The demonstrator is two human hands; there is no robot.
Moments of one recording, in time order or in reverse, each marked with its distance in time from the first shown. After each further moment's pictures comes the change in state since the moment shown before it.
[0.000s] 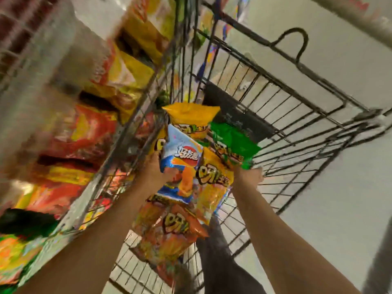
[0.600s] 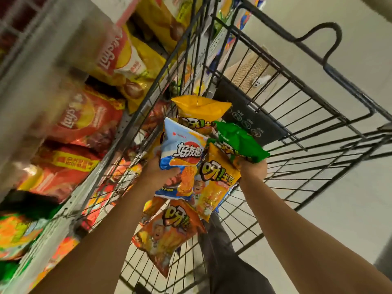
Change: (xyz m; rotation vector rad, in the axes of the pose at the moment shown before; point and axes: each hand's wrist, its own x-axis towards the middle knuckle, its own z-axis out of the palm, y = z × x) left_hand -0.011 -0.015 0.016 -0.478 0.039 -0.164; right_hand 0.032 -0.006 0.019 0.098 -0.052 -0.064
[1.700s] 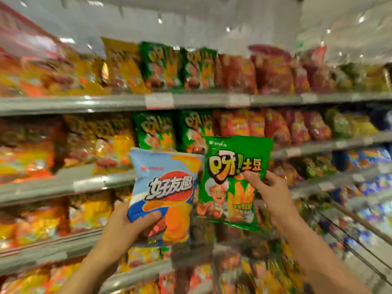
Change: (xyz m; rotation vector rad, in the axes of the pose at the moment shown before) left_hand -0.691 -0.225 -0.183 -0.559 0.929 0.882; right_hand -0.611 0.019 -0.291 0.249 -1.173 -1.495
